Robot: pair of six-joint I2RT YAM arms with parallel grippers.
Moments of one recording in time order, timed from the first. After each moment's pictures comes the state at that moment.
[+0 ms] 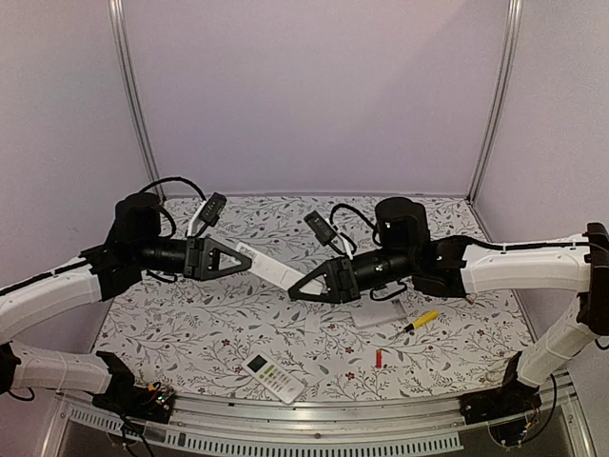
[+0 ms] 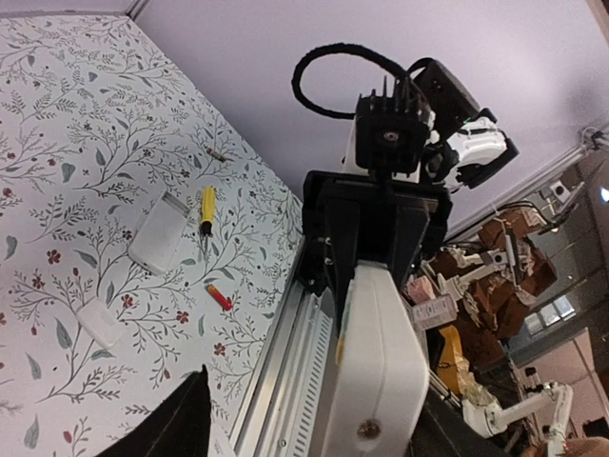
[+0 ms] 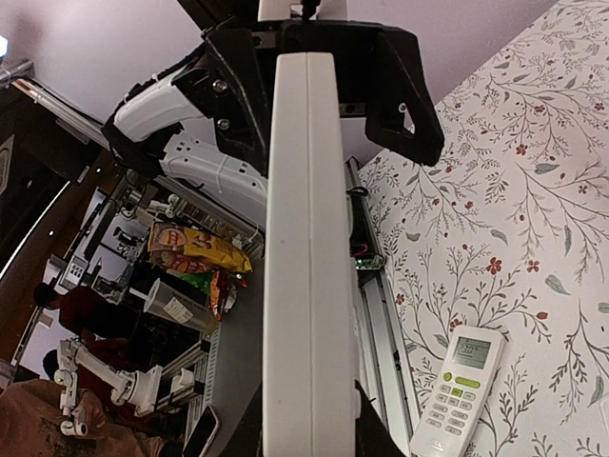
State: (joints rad) left arm -0.57 1.04 0.69 0.07 0.90 -0.62; right arm 1.01 1.52 1.01 0.25 -0.73 0.65
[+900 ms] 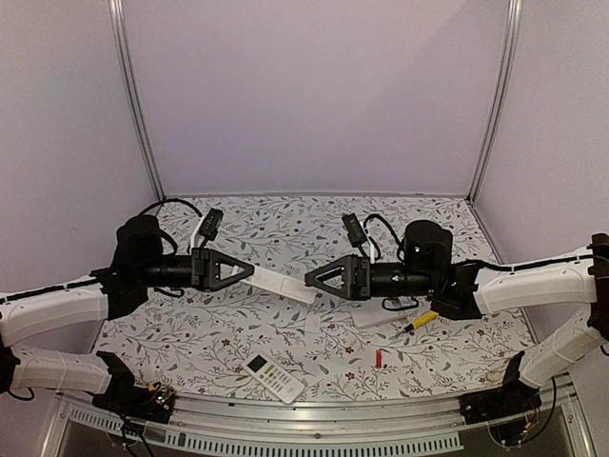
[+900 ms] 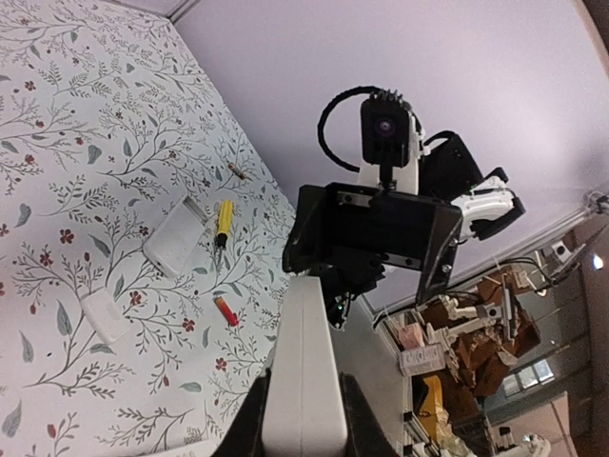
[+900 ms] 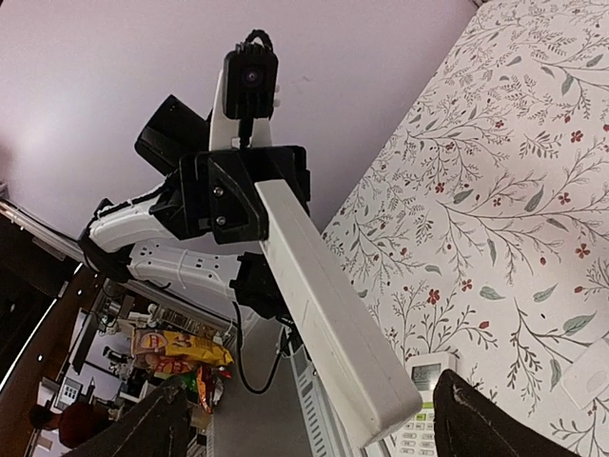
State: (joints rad) left arm -0.59 1.04 0.52 0.34 0.79 -0.83; right arm 0.98 1.43 0.75 0.54 -0.49 0.87
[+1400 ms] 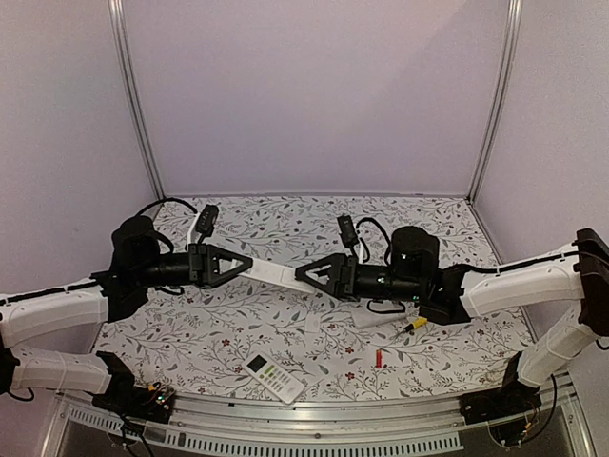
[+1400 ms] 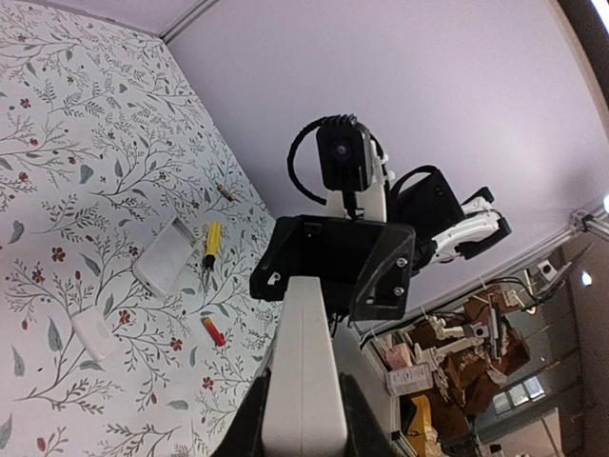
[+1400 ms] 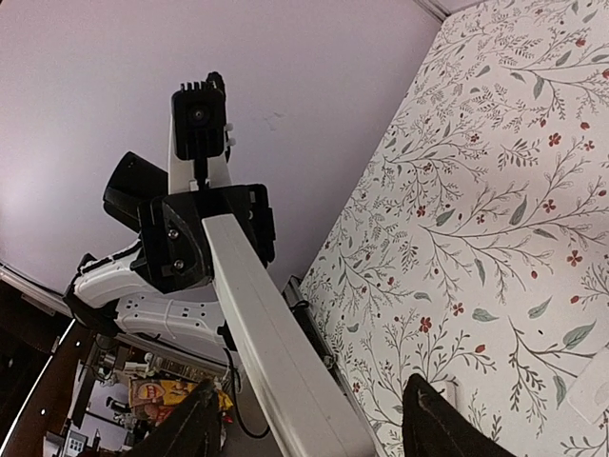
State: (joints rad) left arm -0.59 1.04 0.49 0.46 0.76 -0.92; right arm 1.03 1.51 0.77 0.61 -0.30 0.97
